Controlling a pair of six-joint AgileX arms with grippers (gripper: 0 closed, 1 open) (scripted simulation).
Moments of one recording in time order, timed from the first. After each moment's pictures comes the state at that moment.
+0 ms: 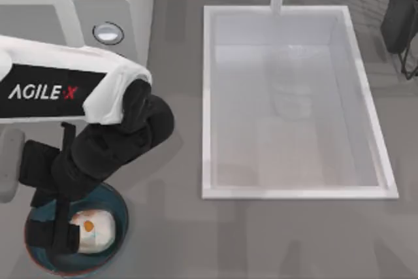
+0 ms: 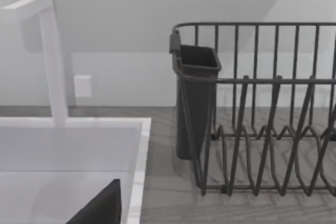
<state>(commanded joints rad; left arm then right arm) -0.55 1.94 1.10 -1.25 -0.56 -2.39 0.00 0.00 0.00 0.00 0.00 0.00</state>
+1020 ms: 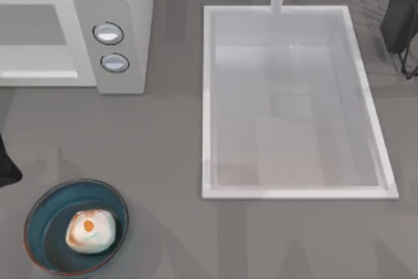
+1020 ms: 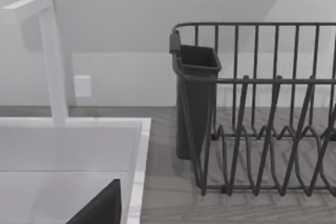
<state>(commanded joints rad) -0.05 0.31 0.21 -0.16 -0.12 -0.32 0.00 0.00 0.00 0.00 0.00 0.00</state>
